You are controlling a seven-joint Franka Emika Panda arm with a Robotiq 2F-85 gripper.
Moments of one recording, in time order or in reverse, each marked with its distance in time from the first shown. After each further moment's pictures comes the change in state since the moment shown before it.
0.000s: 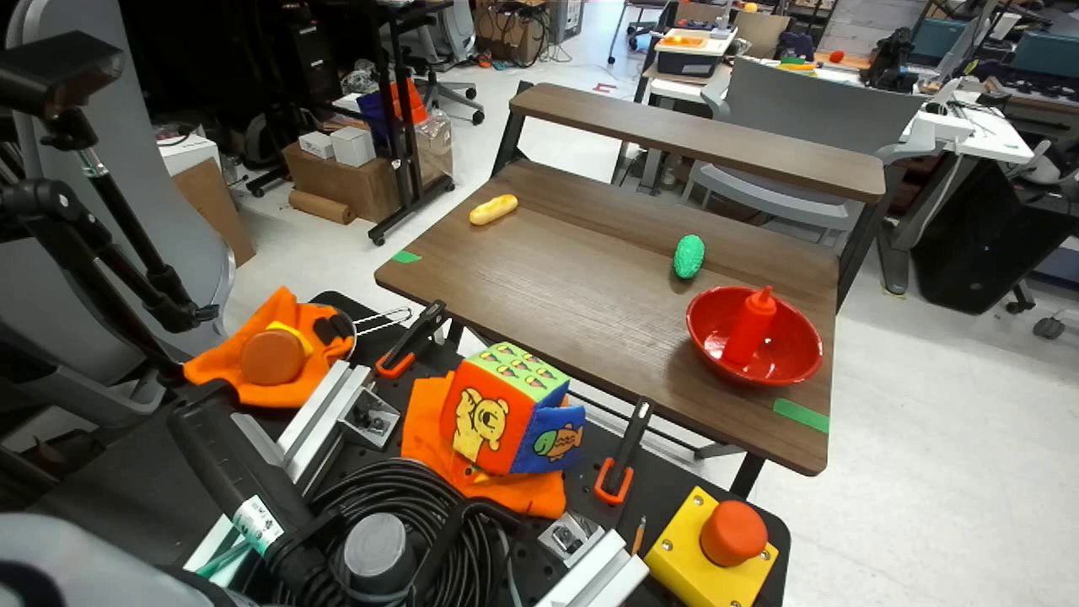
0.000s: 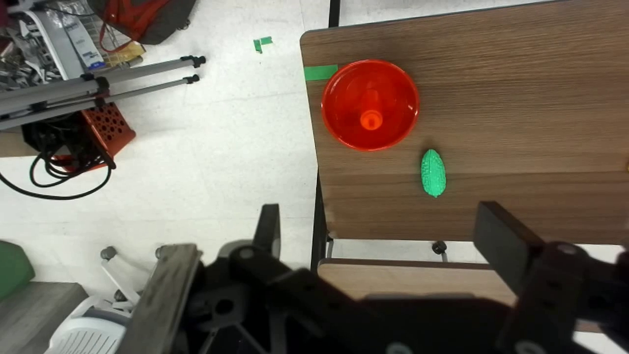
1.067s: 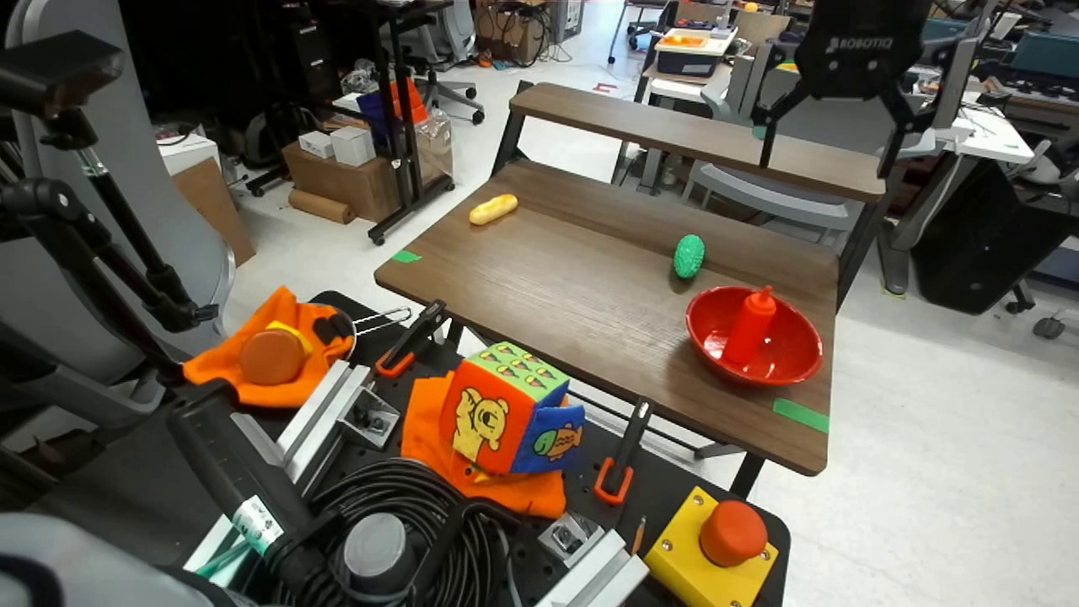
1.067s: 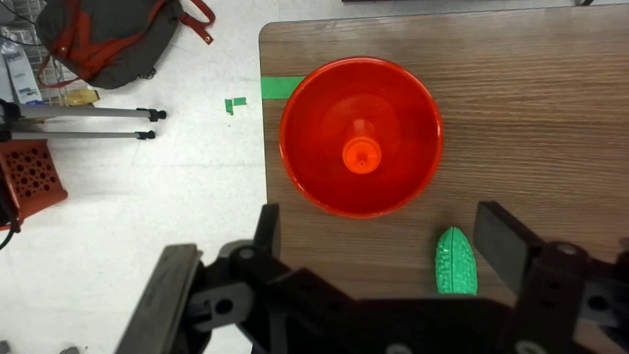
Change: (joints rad) arm 0.027 0.727 0.006 0.232 -0.001 0.208 0.003
